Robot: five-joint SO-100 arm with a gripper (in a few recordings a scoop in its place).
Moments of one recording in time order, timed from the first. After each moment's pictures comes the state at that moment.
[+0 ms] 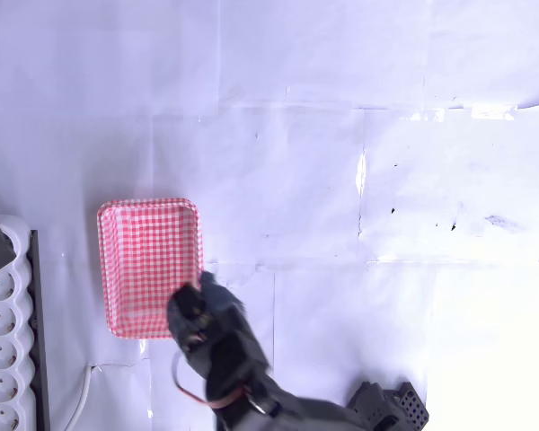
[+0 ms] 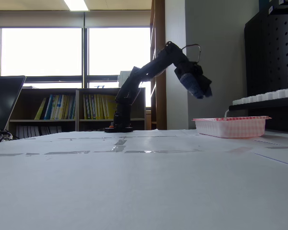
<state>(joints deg) -55.7 134.9 152.7 75.4 -18.5</state>
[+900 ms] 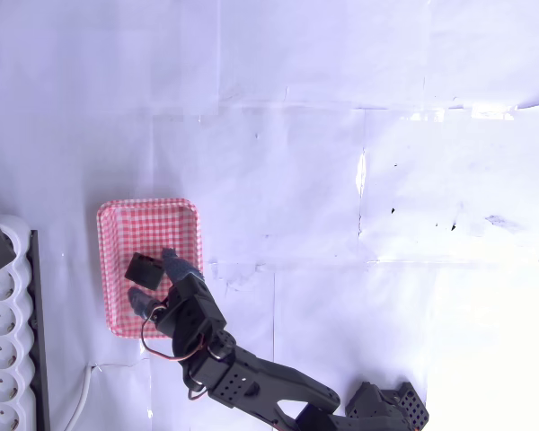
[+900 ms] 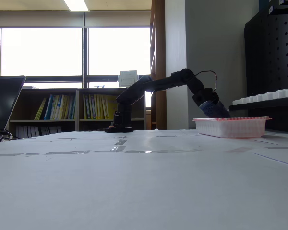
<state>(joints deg) -57.7 146.4 157.8 65.4 -16.8</state>
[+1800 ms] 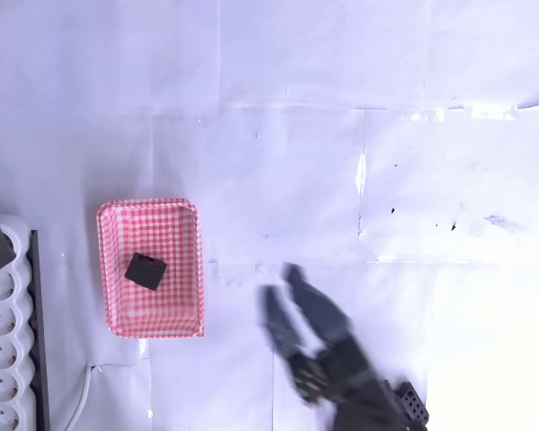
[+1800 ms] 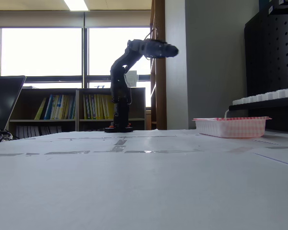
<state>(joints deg) -25.2 42.0 59.0 26.9 -8.1</state>
